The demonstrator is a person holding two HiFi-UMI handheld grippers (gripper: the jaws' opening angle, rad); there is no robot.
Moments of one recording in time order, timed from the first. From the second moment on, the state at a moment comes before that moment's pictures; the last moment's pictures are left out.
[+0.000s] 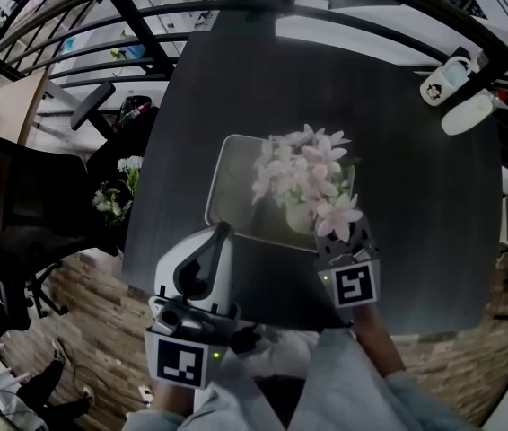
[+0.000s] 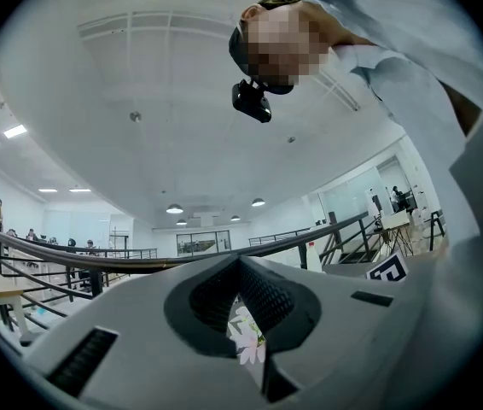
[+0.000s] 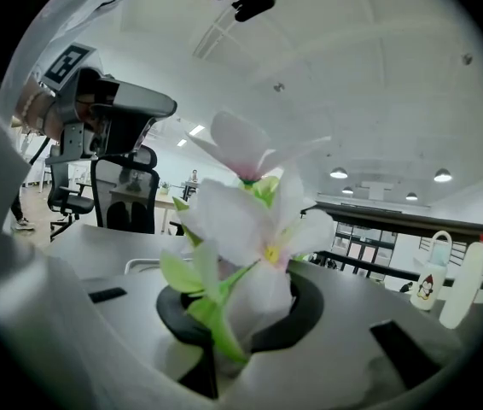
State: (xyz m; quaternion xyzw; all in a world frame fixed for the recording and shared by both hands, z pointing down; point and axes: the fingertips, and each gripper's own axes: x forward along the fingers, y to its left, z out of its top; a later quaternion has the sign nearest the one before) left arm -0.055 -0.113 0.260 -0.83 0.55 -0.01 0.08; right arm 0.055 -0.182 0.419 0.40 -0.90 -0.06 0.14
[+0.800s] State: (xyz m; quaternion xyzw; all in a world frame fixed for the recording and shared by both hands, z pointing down) left arm -0.058 -0.111 0.269 -0.83 0.55 -0.01 0.07; right arm 0.039 -0.182 0.444 0.39 -0.91 -0.05 0.17
